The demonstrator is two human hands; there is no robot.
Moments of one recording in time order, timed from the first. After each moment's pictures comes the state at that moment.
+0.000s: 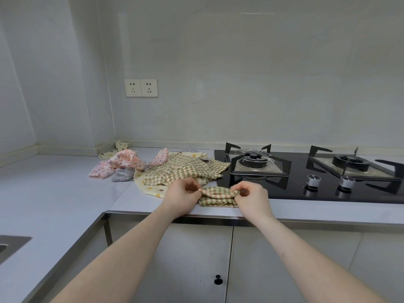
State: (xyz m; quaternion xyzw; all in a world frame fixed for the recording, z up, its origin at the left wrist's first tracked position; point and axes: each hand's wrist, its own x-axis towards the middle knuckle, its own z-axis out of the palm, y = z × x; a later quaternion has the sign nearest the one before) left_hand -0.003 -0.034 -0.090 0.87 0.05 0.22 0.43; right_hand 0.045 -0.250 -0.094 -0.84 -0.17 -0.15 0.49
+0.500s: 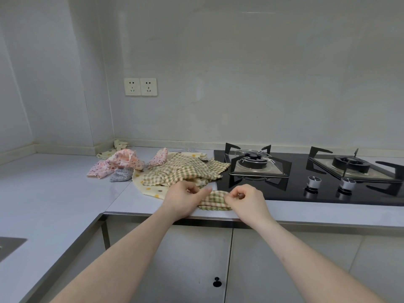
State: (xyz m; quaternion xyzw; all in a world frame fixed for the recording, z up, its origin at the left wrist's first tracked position) left_hand -0.002 -0.037 -0.091 0.89 0.09 0.21 0.39; right_hand 0.039 -0.244 -0.092 -0.87 -0.17 -0.13 0.45
